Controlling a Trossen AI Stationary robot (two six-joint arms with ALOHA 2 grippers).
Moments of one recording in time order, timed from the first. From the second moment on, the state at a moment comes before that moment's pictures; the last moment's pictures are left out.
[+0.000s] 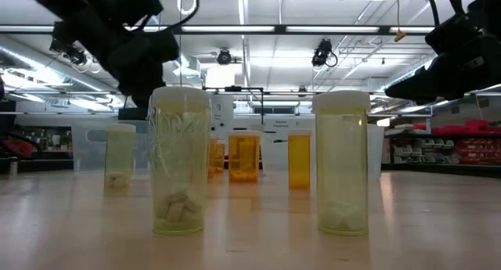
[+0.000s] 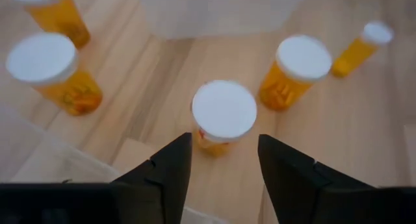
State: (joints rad) left arm 0.01 1.23 0.56 -0.08 -0.16 -0.24; right arm 0.12 0.26 0.01 0.05 0.28 0.03
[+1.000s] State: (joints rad) left arm 0.02 1.67 1.21 -0.73 -0.11 -0.28; right arm 0.12 0.26 0.01 0.05 0.28 0.03
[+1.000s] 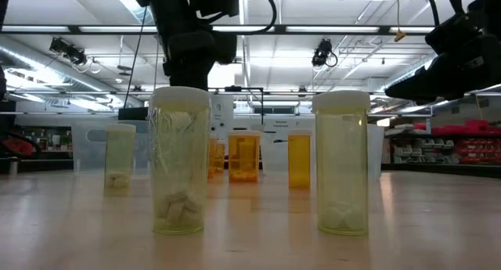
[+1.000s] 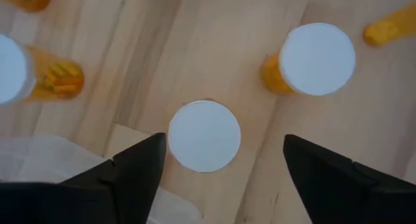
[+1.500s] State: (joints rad) left arm 0.02 1.68 1.21 -0.74 -0.13 -0.28; right arm 0.12 0.26 0.01 0.05 0.28 0.03
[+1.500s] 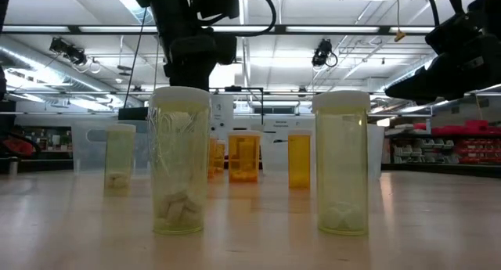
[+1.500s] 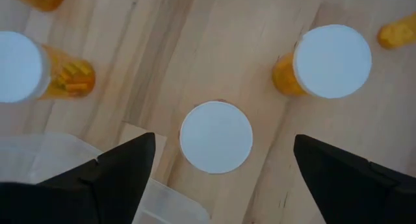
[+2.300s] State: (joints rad) left arm 0.05 1.90 1.49 -1.05 -0.08 -0.14; right arm 0.12 0.27 0.01 0.05 0.28 0.03
